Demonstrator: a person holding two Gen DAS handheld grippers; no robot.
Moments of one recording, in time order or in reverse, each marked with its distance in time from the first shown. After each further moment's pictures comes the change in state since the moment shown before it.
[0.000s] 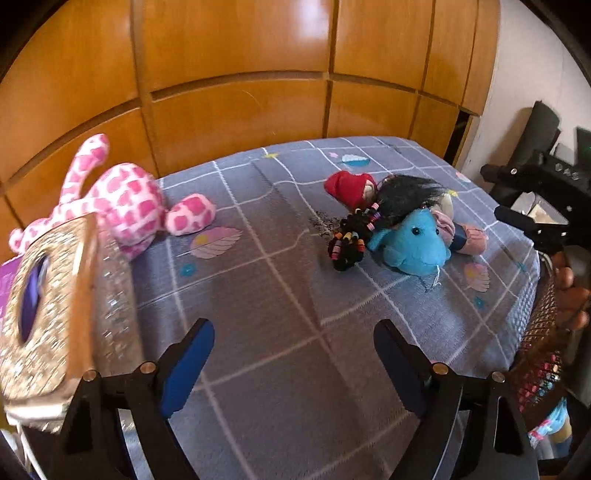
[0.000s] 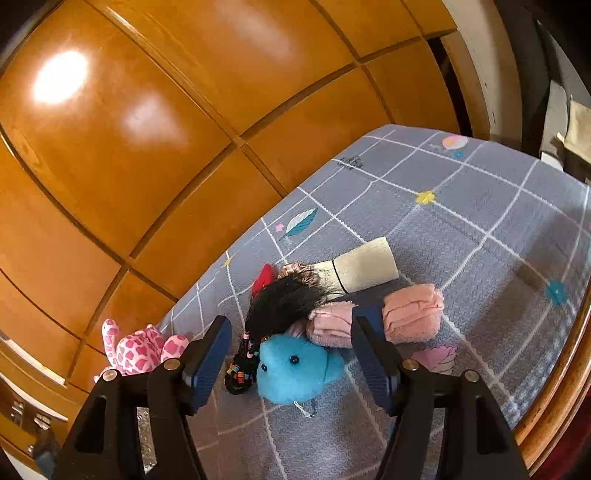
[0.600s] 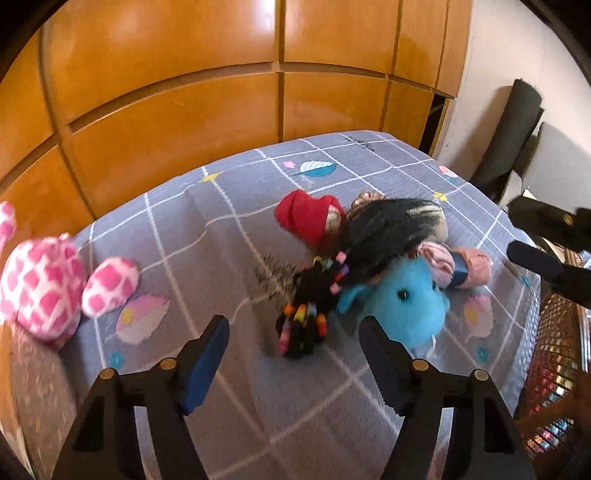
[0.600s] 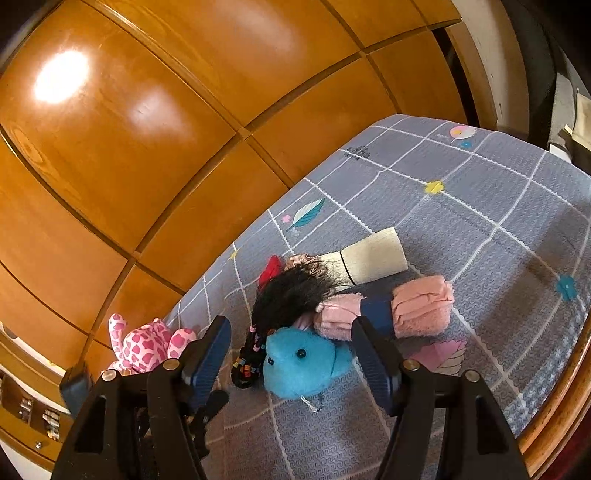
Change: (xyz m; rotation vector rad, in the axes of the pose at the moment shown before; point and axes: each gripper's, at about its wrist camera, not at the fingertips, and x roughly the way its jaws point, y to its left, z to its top) left arm 0.075 -0.037 0.071 0.112 0.010 -0.082; right arm 0.005 0.000 -0.001 0.005 0.033 0.033
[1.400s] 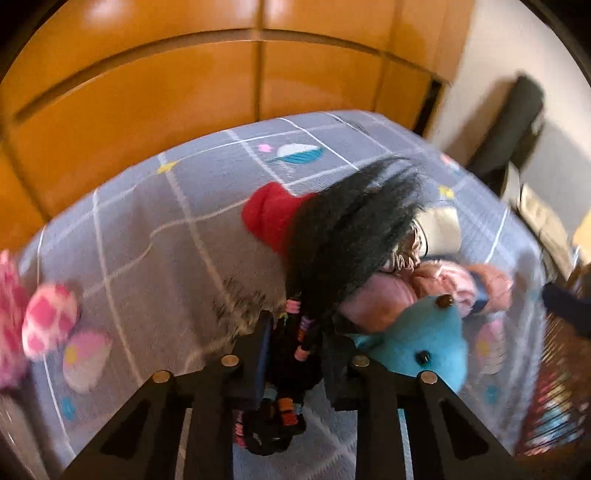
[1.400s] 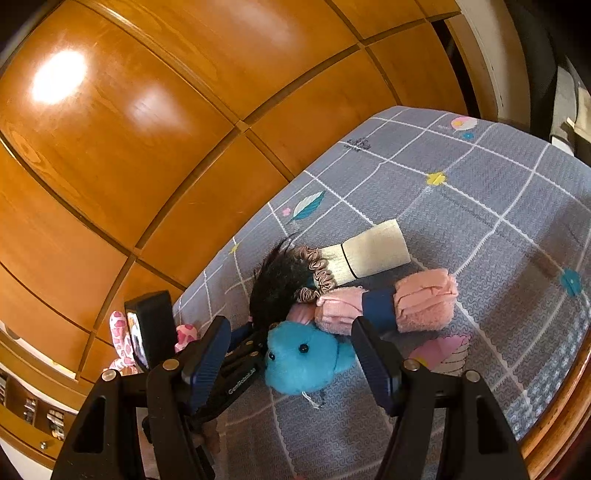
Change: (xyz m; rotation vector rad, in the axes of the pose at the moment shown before) left arm 0.051 0.003 0.025 -0.065 0.073 -0.077; right arm 0.005 0.001 -0.001 -0.002 0.028 0.004
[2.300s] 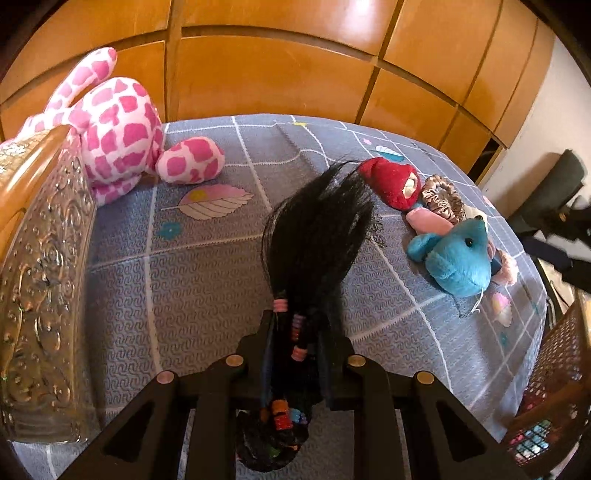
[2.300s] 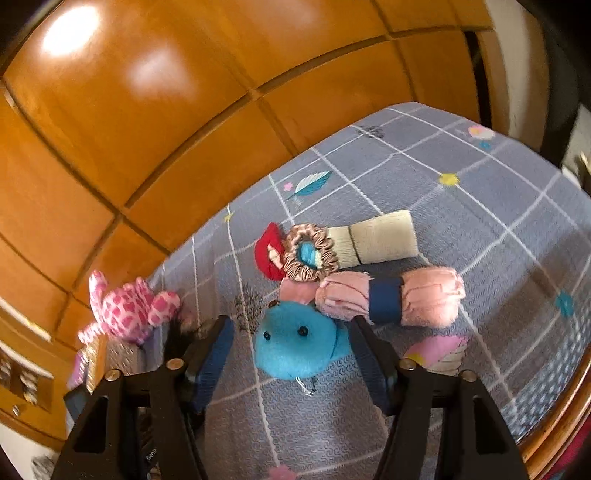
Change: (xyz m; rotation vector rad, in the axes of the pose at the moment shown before) left arm -0.068 0.053 -0.113 -0.263 -0.073 0.104; right arm 0.022 0.030 -0.003 -0.172 0.120 -0.115
